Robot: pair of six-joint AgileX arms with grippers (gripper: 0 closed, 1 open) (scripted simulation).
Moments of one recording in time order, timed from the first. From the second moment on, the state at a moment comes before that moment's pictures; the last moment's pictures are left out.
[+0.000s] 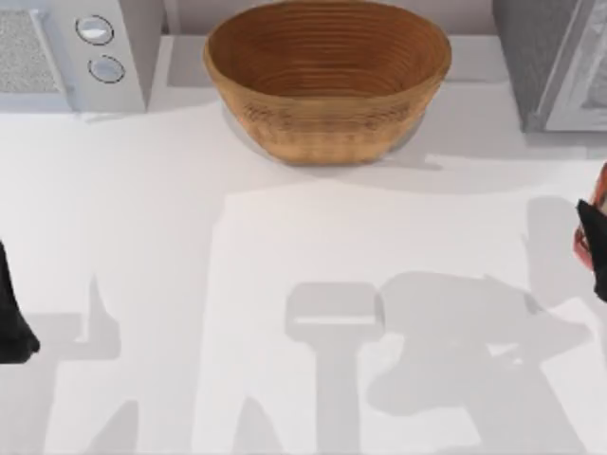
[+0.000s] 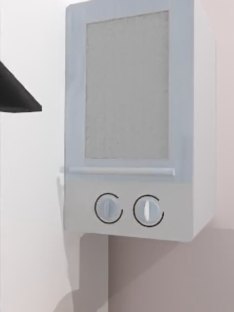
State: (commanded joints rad) left arm 0.00 0.00 0.00 0.00 0.00 0.00; right arm -0.07 1.48 0.18 1.12 -0.47 0.05
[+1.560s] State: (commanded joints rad) left arm 0.00 0.00 0.00 0.00 0.00 0.00; right arm -0.10 2.04 0.36 1.68 -0.84 0.01
